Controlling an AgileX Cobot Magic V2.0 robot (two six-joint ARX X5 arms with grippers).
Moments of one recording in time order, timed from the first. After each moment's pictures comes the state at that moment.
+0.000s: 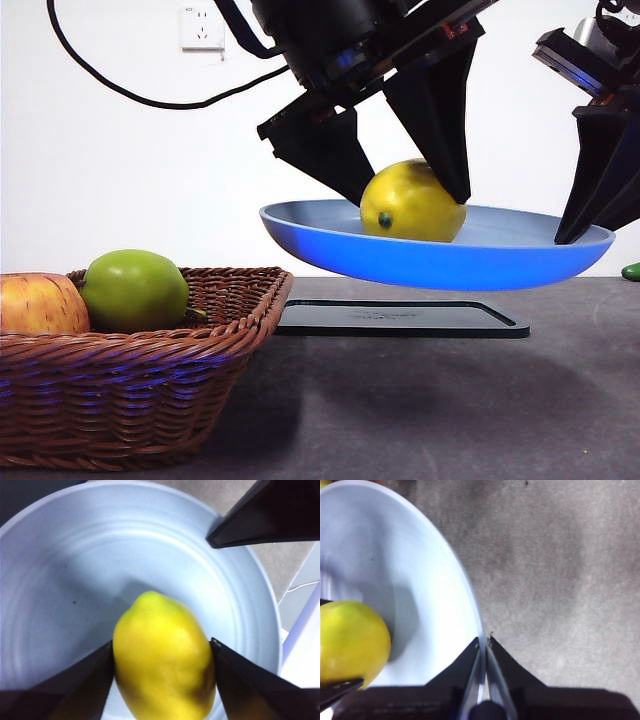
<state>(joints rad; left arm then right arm) -0.94 1.68 1.34 -0.63 0.11 -0.16 0.25 1.19 0.80 -0.68 -0.44 0.29</state>
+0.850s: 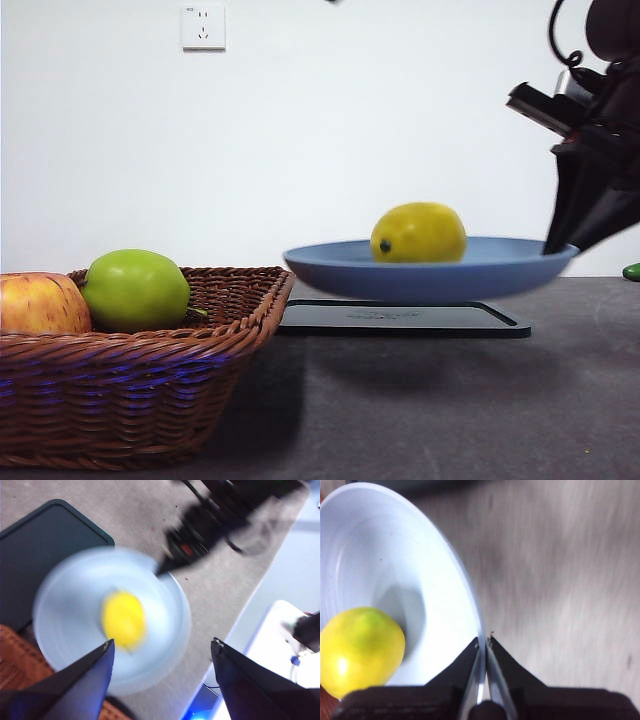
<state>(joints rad) -0.92 1.36 1.45 -0.83 0.11 -0.14 0.18 1.43 0.96 -0.67 -0.43 0.36</state>
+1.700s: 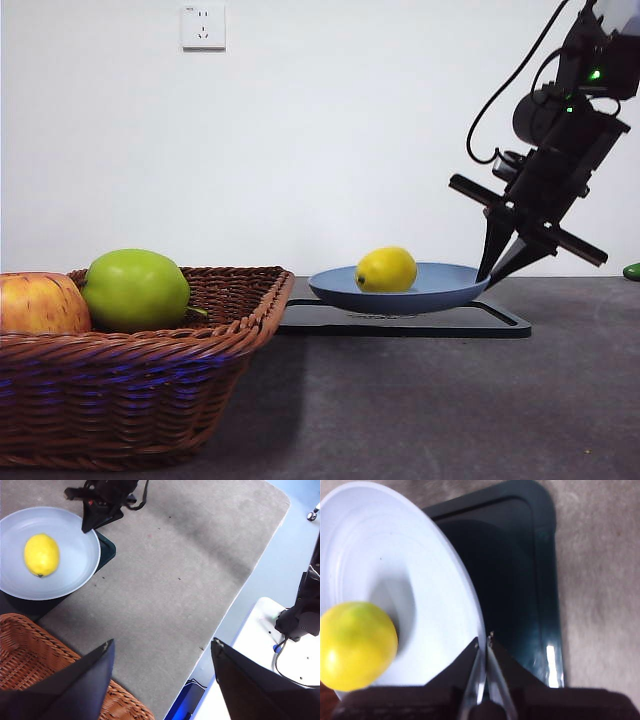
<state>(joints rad) -0.92 1.22 1.45 -0.92 0.11 -0.13 0.11 2.04 1.52 -0.62 -0.43 0.36</state>
